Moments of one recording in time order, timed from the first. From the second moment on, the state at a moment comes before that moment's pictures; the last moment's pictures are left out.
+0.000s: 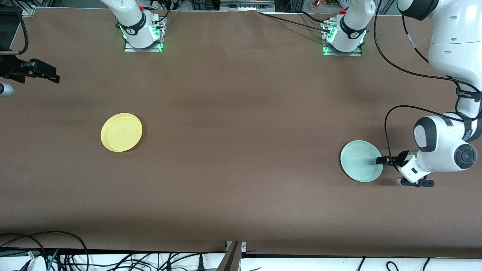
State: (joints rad) left arm 0.16 0.72 0.00 -1.60 -0.04 2.19 0.21; right arm 0.08 0.06 -0.11 -1.49 -0.03 1.38 -0.06
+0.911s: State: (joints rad) left arm 0.16 0.58 0.00 -1.93 -0.04 2.46 0.21; right arm 0.08 0.06 -0.11 -1.49 -0.03 1.38 -0.06
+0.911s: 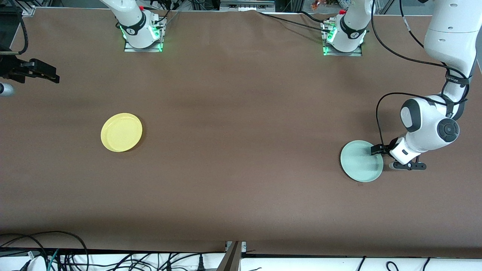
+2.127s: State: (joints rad) left arm 0.16 0.54 -0.01 -1.91 0.05 2.42 0.22; right arm 0.08 0.06 -0.11 -1.49 -0.03 1.38 -0.06
